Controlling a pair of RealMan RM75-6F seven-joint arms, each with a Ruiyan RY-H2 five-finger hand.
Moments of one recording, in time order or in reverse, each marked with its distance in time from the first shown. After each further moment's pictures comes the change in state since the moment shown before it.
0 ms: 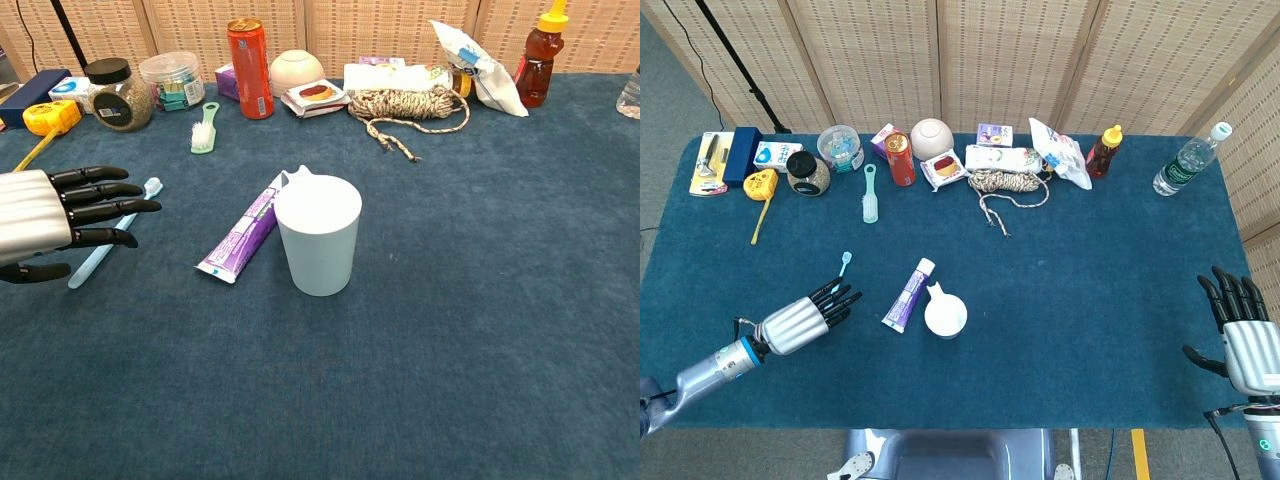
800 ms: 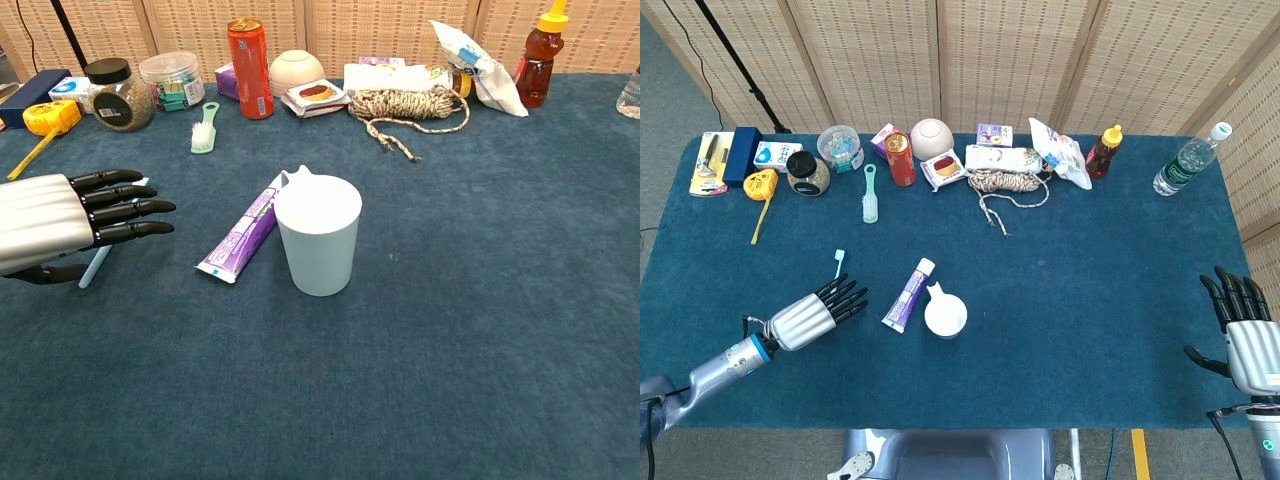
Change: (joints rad) left arm -0.012 -0.075 0.020 0.072 -0.049 -0.005 -0.010; right arm -0.002 0.010 0.000 -0.003 0.002 -0.002 0.028
